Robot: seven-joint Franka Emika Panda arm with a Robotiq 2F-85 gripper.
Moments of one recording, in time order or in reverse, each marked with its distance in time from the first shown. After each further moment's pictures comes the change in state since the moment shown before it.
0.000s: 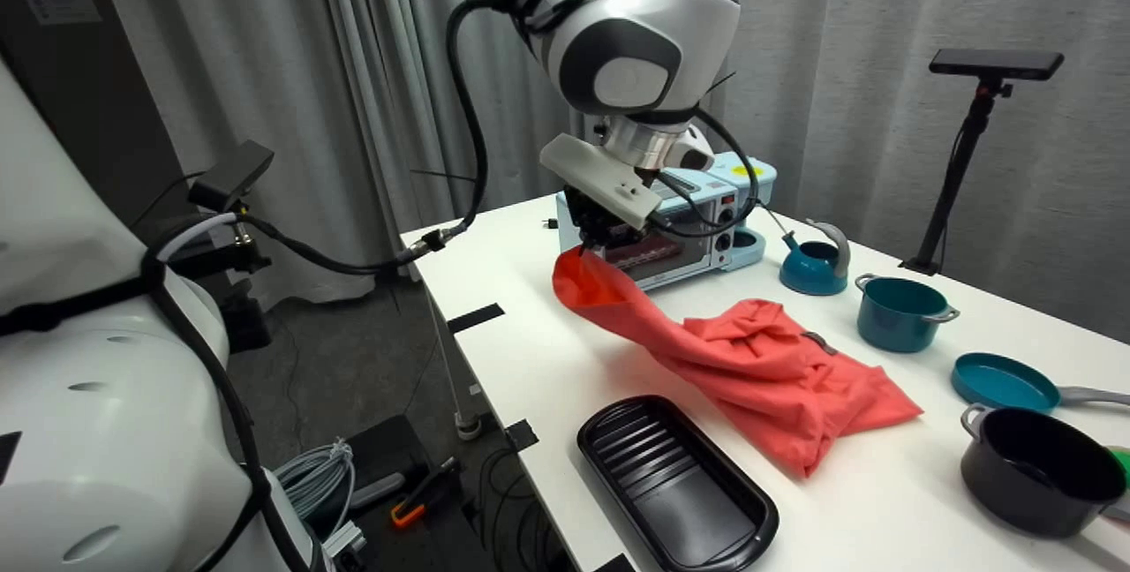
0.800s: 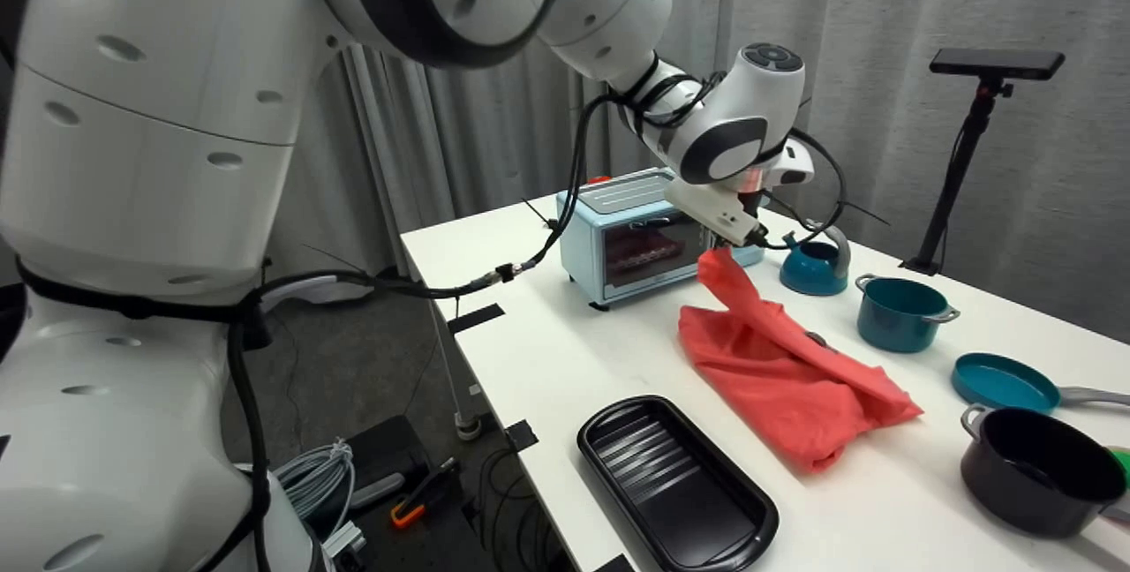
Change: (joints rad) arm -0.048 0.614 0.102 0.533 -0.201 0.516 0.285
